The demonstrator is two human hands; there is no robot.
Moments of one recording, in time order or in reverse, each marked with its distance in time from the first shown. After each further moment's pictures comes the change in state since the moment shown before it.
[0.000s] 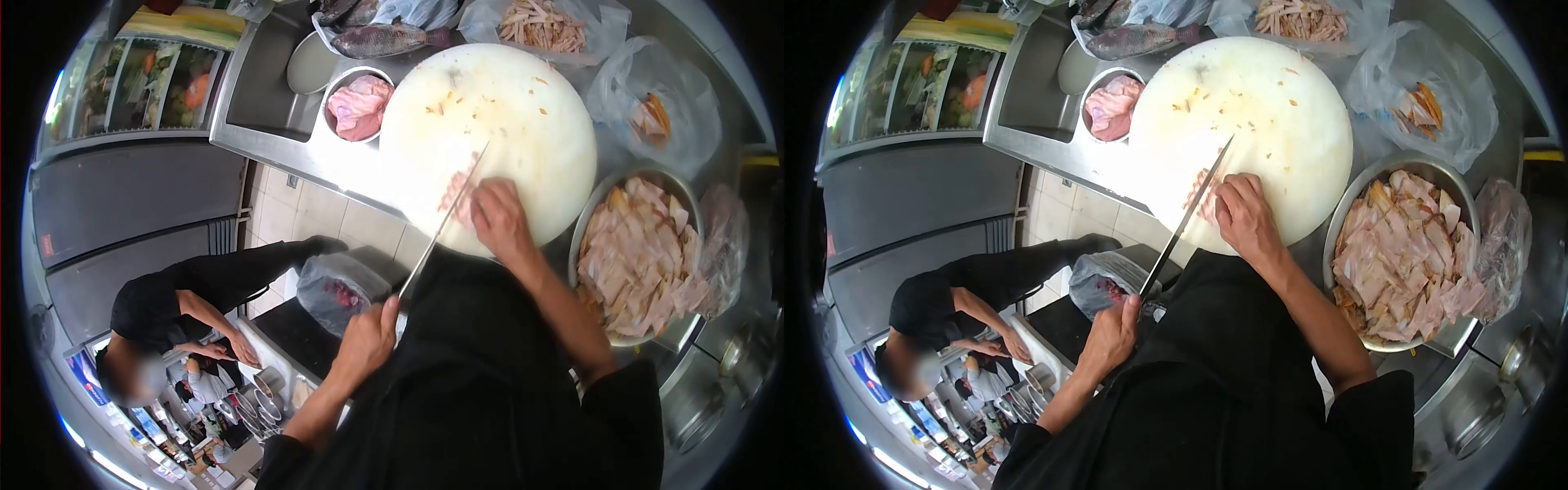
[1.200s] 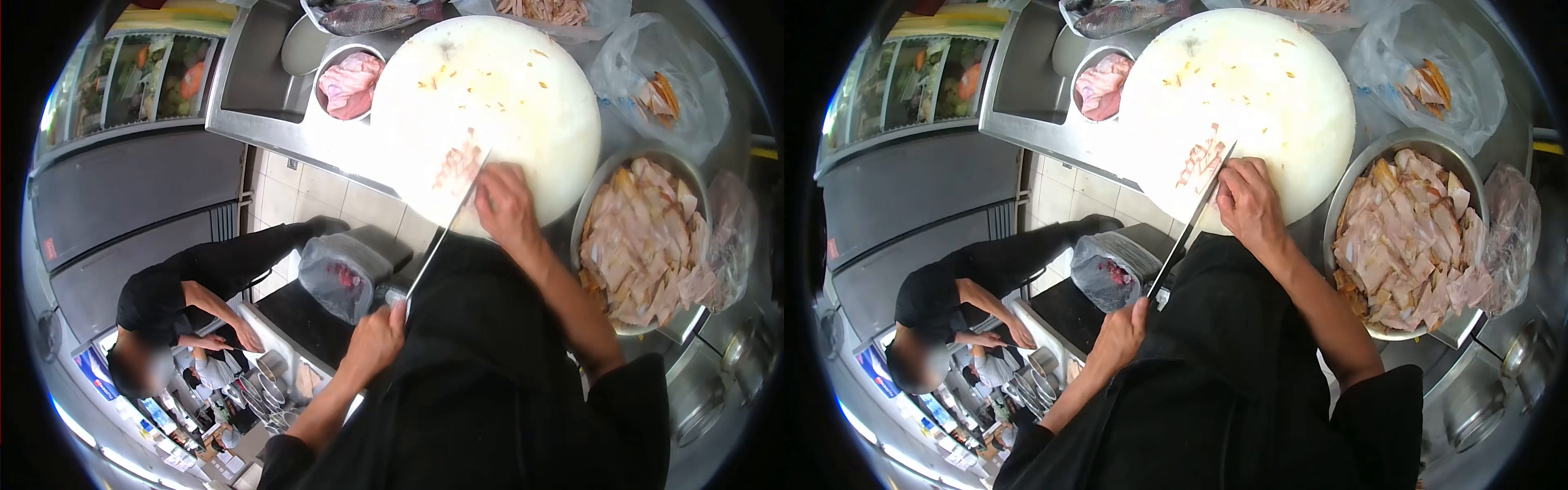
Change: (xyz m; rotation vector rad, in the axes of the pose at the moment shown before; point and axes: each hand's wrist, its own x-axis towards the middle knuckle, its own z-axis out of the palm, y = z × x) left_hand -0.020 -0.013 0.037 0.075 -0.032 -0.041; right_hand -0.014 0.001 -0.010 -0.009 0.040 0.024
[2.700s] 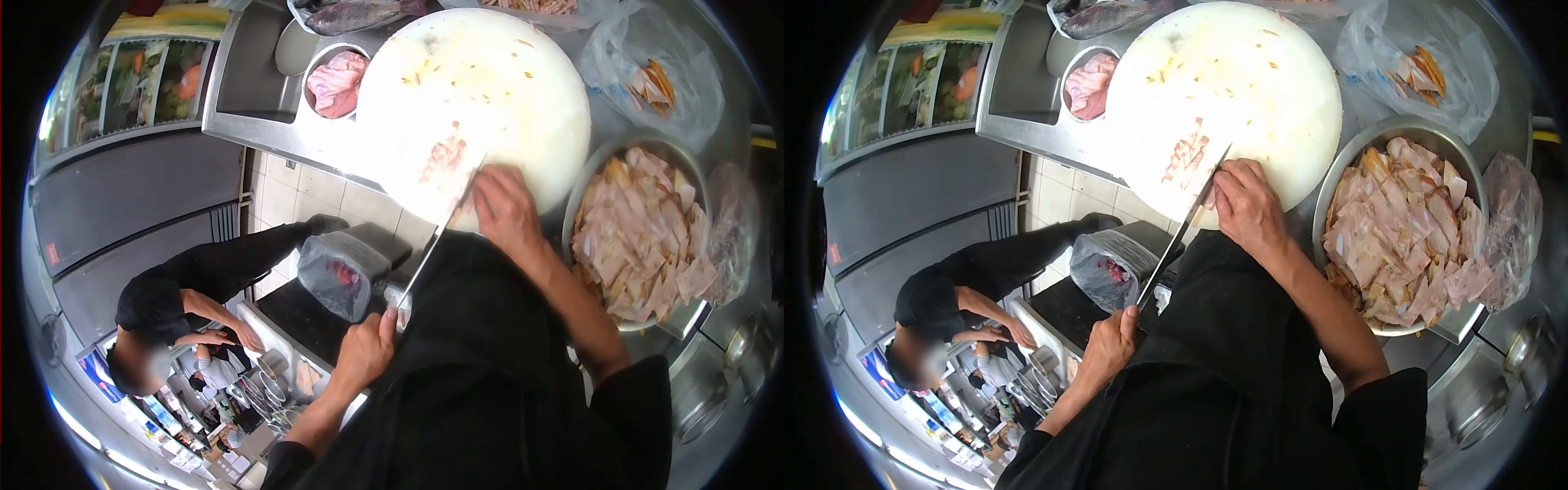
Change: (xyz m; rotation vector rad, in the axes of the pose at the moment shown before) left_hand -0.016 0.013 -0.004 0.011 0.001 0.010; right_hand -0.012 0.002 -0.019 0.006 -0.014 0.017
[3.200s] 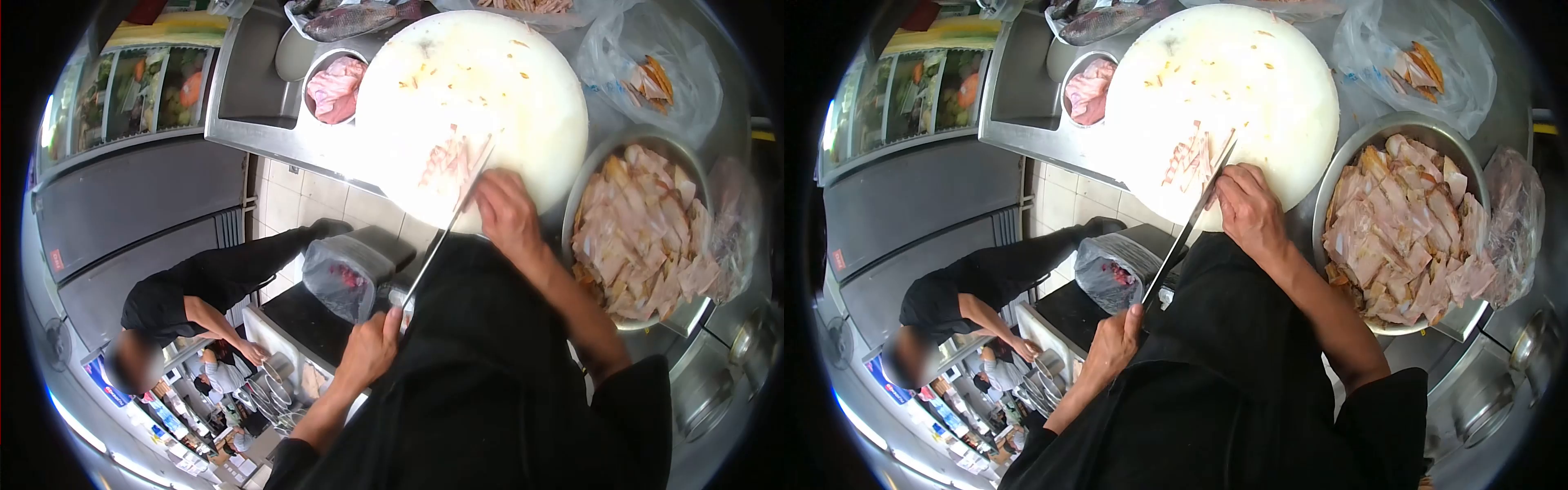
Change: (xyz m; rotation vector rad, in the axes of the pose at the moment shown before) left_hand 0.000 0.013 -0.010 -0.033 -0.076 -0.068; right_hand -0.007 0.001 -0.002 -0.014 0.016 -0.017
